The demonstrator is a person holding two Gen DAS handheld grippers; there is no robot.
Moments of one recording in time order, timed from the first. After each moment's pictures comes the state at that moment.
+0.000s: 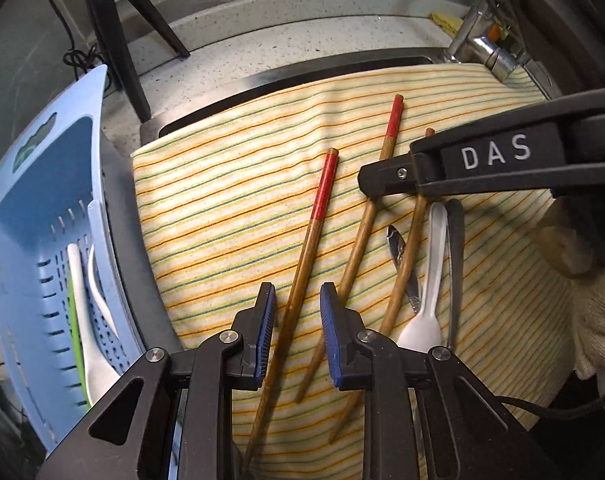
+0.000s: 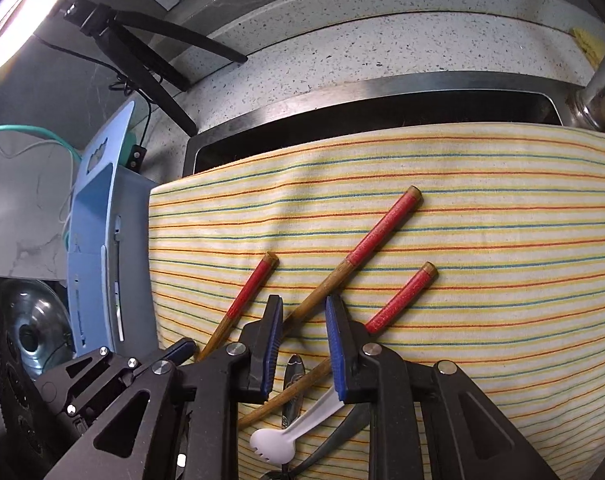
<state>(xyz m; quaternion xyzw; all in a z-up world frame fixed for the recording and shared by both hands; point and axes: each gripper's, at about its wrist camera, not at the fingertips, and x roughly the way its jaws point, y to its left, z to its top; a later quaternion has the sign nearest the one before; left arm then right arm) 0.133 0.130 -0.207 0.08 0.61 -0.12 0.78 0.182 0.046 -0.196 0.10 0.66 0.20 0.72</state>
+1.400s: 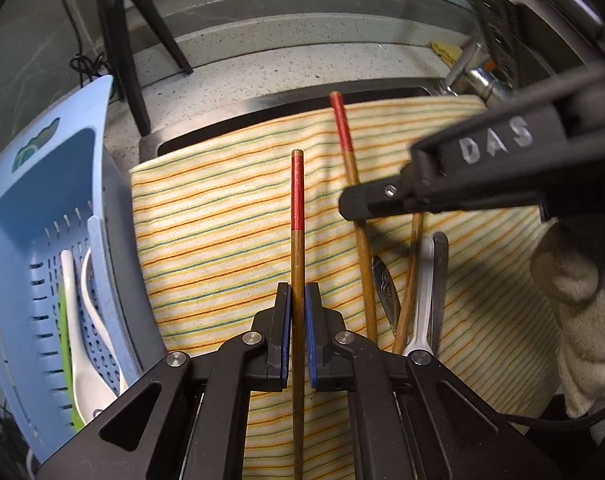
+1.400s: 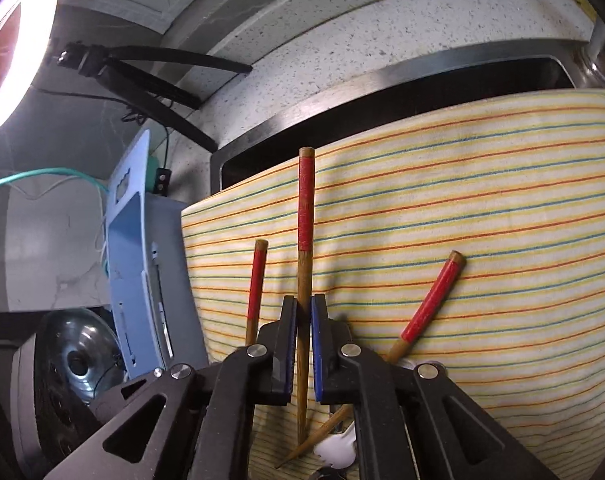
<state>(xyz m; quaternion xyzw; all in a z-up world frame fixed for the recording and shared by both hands) 0.135 0.136 -0.193 0.03 0.58 -0.12 0.80 0.188 0.038 -0.191 0.20 0.67 0.22 0.68</state>
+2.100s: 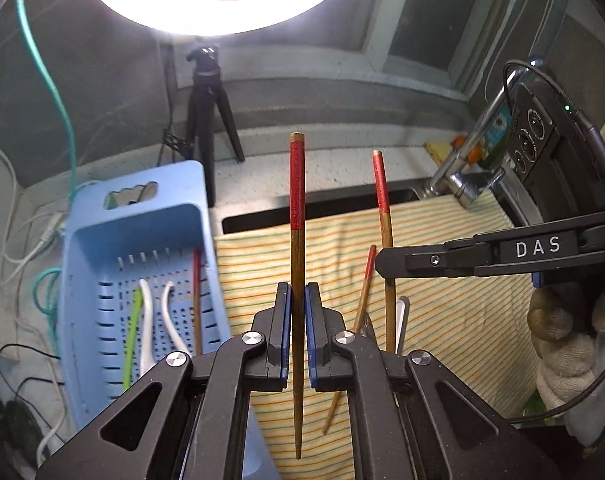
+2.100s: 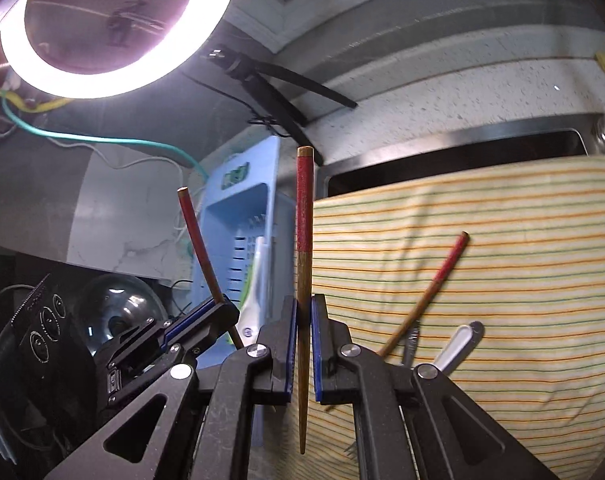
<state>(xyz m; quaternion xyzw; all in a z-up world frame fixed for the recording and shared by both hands) 0.097 0.190 -0.082 -0.02 0.48 -0.10 0.87 0.155 0.049 -0.094 0.20 0.60 0.33 0.71</state>
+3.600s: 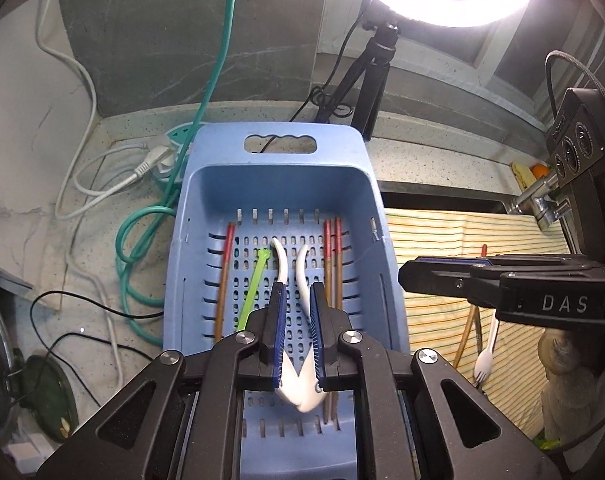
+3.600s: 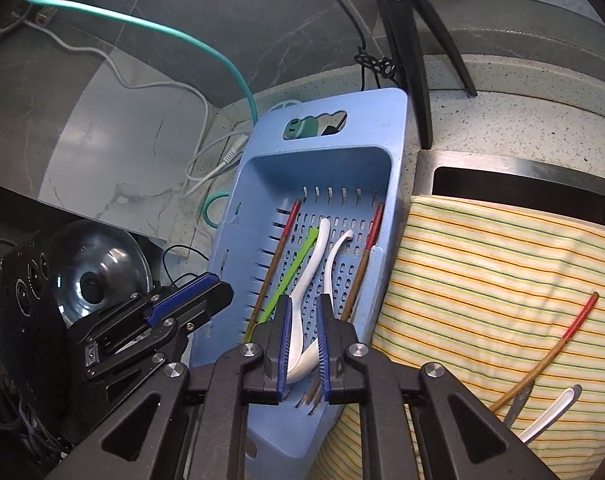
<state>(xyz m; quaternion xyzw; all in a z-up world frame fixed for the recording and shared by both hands) 0.094 0.297 -0.113 -0.07 0.52 0.01 0.85 0.143 0.181 -0.117 0.10 0.60 0.37 0.70</state>
